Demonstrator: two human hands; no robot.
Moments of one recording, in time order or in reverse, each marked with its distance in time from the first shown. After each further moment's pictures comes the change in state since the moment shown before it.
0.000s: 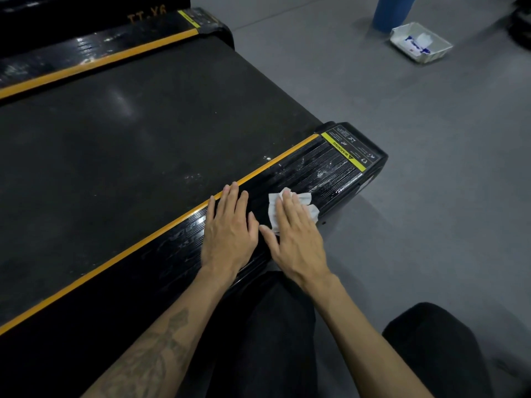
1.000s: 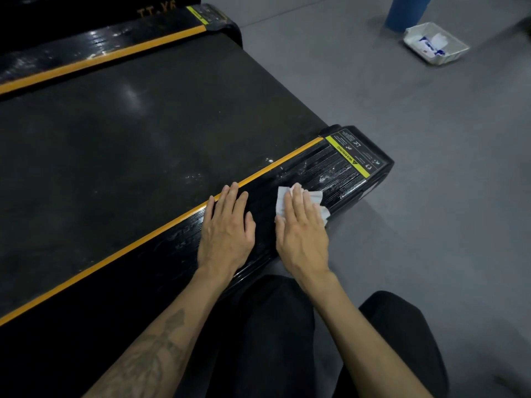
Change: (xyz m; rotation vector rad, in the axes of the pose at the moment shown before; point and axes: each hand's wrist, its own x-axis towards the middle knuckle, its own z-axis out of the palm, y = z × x) left_hand 0.003 0.002 0.000 -0.001 0.003 -0.023; right_hand 0.015 0.007 -0.005 -0.088 -0.013 0.102
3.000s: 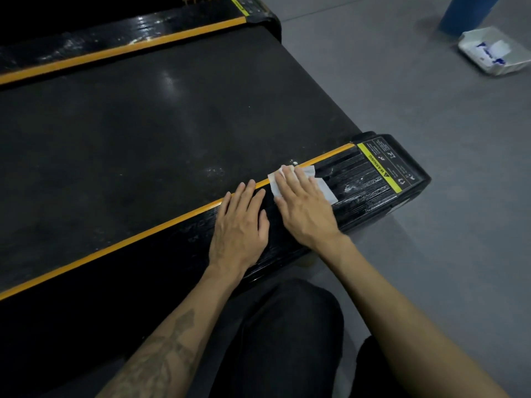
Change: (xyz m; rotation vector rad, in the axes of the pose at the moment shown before) left_hand 0.005 0.001 0.002 -0.055 0.057 -0.066; right_hand 0.077 -0.003 -0.009 -0.089 -0.173 -0.353
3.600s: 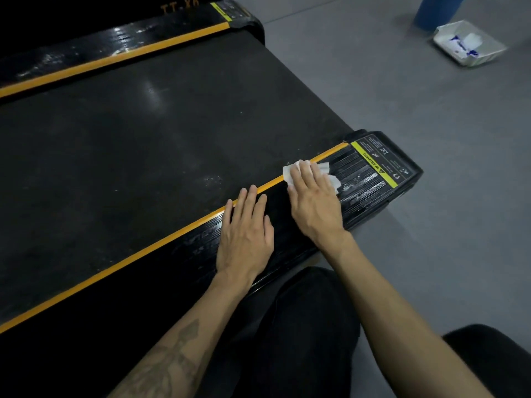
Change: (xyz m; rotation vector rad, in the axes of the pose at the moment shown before) left_hand 0.001 -0.003 0.005 0.060 -0.018 0.041; right_hand 0.007 0.003 -0.004 0.001 0.100 0.230
